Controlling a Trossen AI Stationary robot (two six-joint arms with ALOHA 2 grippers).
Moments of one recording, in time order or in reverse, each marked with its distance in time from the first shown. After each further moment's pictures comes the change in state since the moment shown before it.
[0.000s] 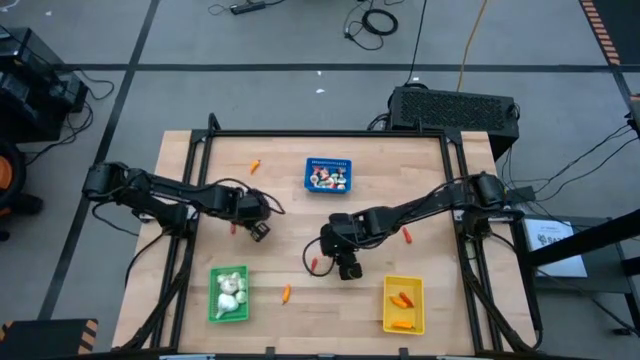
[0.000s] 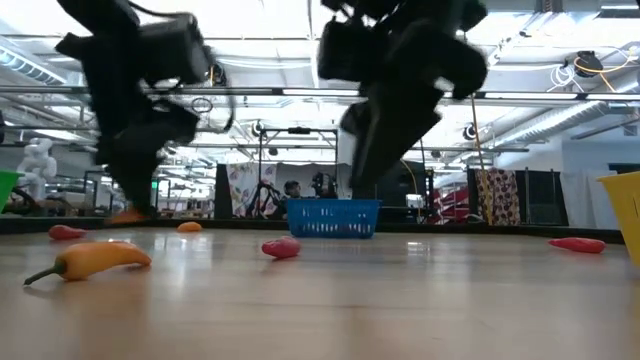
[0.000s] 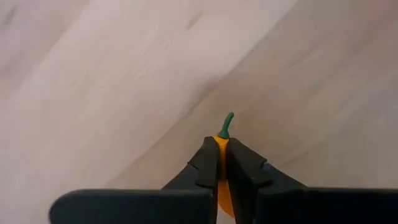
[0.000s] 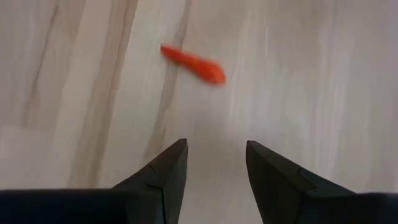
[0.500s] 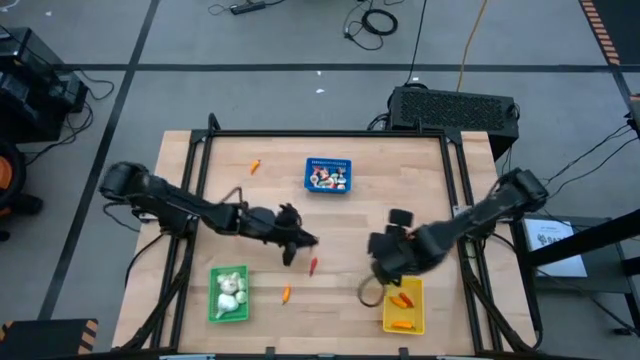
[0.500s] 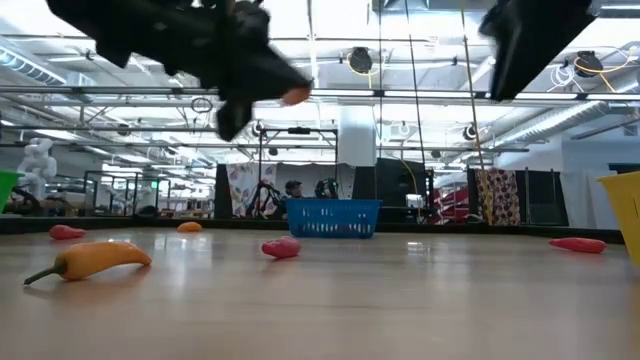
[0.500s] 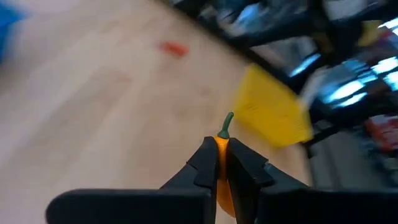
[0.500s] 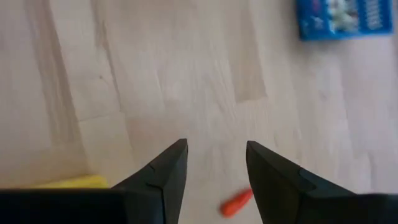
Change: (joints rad) left arm -0.179 0.136 0.035 1.085 0.129 0.099; right arm 0.277 -0.290 0.000 -0.633 0.454 0.590
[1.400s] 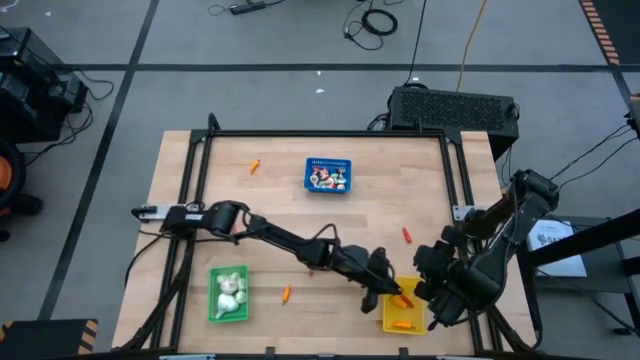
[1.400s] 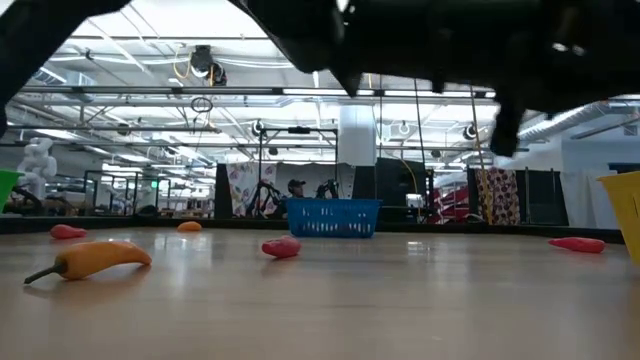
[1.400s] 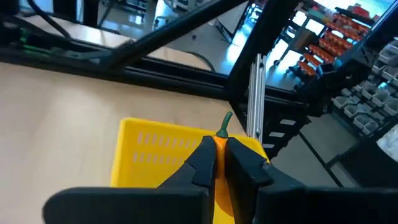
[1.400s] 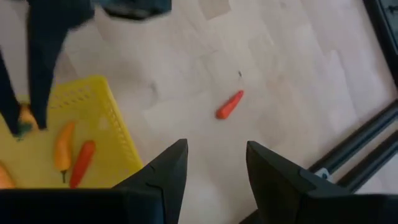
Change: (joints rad) left arm -0.078 0.947 1.079 0.031 0.213 0.297; right arm 0.415 -0.077 0.000 -0.430 0.045 0.764
